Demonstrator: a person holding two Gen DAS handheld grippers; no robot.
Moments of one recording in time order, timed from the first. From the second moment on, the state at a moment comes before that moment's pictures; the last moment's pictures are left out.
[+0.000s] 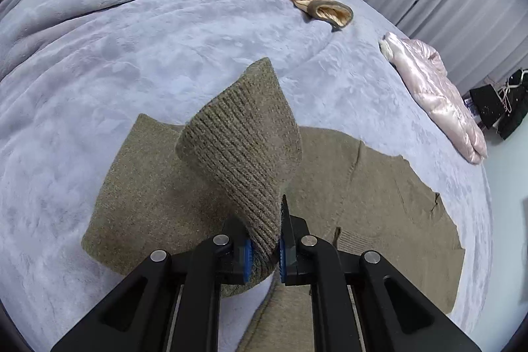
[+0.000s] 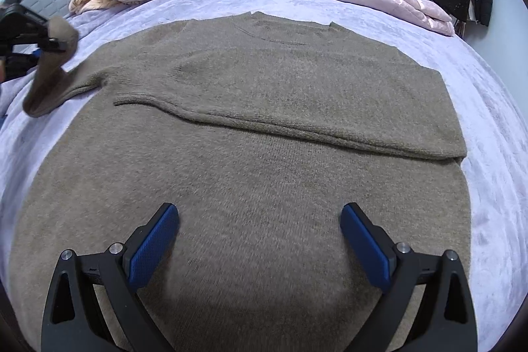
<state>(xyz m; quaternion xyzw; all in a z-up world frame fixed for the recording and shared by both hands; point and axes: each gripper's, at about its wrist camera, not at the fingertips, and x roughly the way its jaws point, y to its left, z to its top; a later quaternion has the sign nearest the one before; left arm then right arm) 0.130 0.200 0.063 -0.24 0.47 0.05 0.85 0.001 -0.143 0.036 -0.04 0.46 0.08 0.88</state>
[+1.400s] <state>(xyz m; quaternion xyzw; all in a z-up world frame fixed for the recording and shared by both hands) 0.115 -0.095 0.106 -0.03 0.48 -0.05 0.88 -0.029 -0.205 0.020 0.00 0.44 0.10 0.89</state>
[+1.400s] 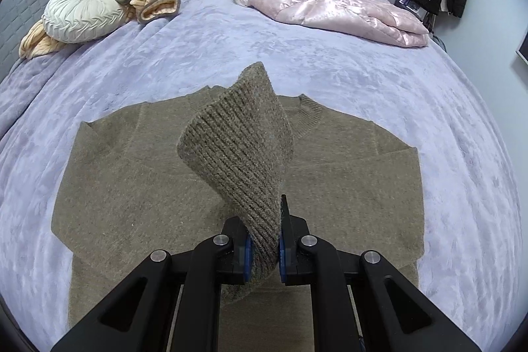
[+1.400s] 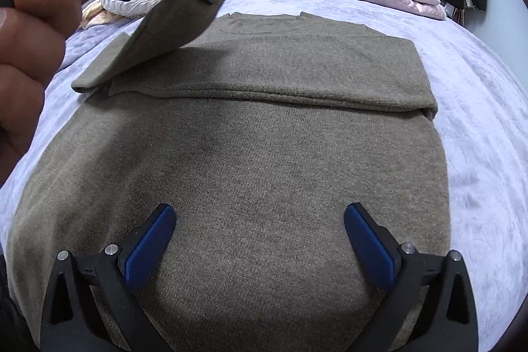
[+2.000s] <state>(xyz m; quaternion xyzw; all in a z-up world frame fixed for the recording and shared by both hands) 0.098 -0.189 0.105 0.03 0.48 -0.11 0.87 -0.066 -0.260 0.051 0.05 0.45 0.08 0.89</state>
